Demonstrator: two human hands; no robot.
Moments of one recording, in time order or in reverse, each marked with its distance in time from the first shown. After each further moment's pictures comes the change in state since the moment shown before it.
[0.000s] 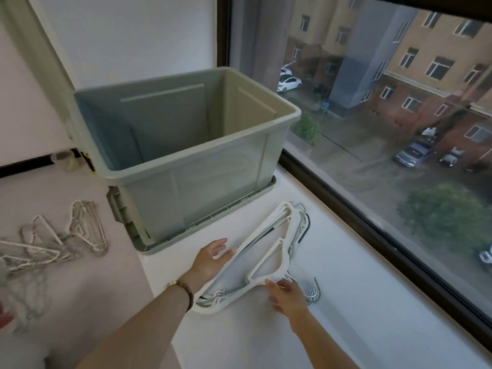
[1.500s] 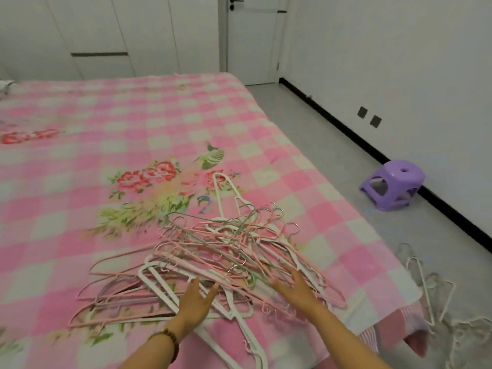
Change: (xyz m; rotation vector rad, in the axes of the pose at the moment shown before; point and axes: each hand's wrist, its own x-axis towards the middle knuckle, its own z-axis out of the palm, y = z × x) left_hand -0.622 -0.429 -0.312 -0.744 1.429 -0.755; right_hand -0.482 0.267 0.587 -1.441 -1.665 -0.713
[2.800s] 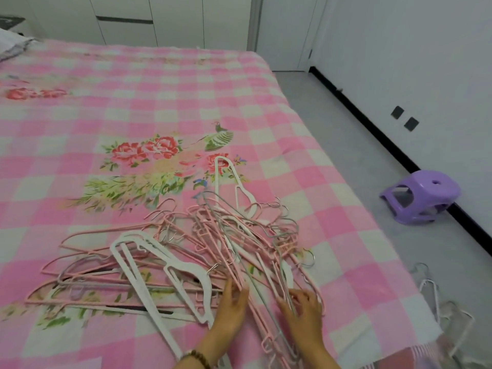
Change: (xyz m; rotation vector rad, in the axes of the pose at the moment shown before) left_hand 0.027 0.049 0.129 -0.494 0.008 -0.040; right_hand 0.054 0.094 -0.013 -0.220 0.261 -0.083
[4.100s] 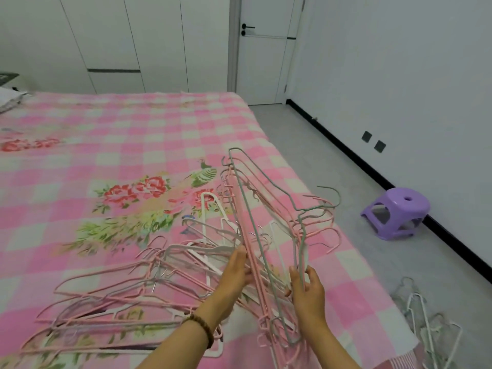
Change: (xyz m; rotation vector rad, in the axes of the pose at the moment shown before) left_hand -0.017 0.137 0.003 -0.117 -0.106 0.304; right_hand 0.000 -0.107 -0.090 0.588 0.170 -0.095
